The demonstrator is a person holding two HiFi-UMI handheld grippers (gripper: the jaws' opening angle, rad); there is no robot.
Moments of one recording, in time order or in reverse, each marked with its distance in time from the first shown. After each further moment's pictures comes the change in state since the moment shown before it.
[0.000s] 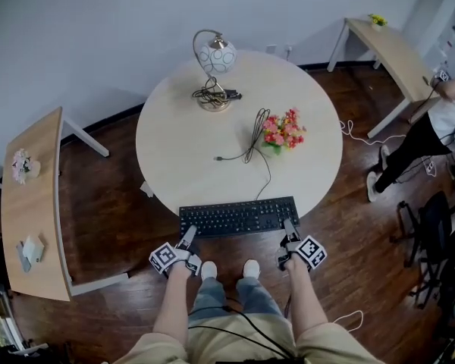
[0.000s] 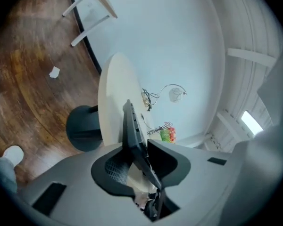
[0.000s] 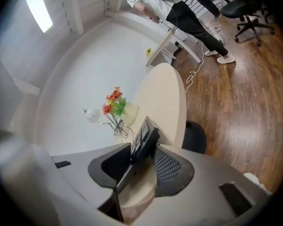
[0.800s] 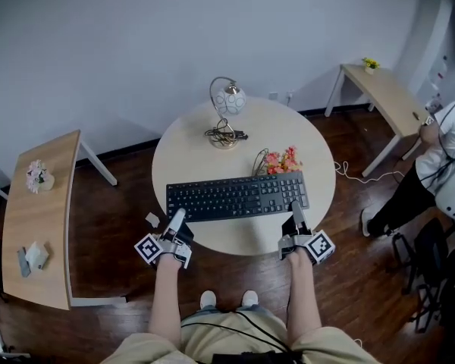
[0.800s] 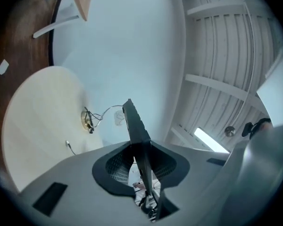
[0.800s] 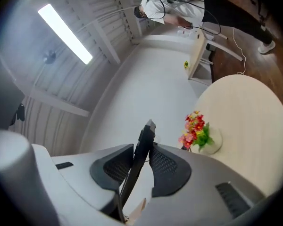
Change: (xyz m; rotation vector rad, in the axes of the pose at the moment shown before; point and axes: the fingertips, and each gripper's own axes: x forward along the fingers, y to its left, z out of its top) left arm -0.024 -0.224 0.116 0.089 -0.161 -0.539; right arm -0.016 0.275 0.095 -0.056 -0.242 0.560
